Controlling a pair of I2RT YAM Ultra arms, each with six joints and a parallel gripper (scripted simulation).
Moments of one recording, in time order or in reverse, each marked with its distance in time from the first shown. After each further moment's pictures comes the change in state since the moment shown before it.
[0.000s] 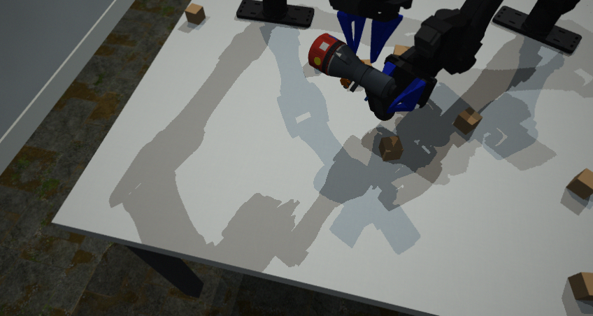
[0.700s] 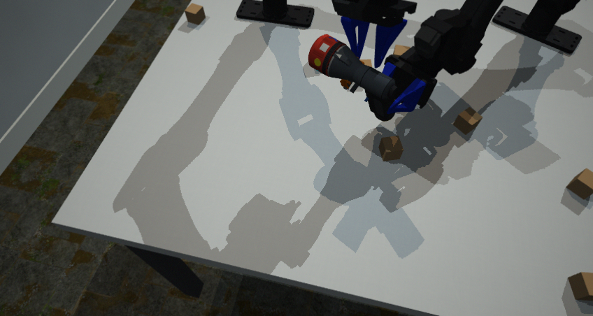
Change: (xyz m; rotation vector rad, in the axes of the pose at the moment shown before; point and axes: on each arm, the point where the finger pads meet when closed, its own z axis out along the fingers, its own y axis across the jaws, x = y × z) left arm 0.001 0.001 0.000 -0.004 0.003 0.001; right arm -0.002 0.009 0.005 -0.007 0.001 -0.005
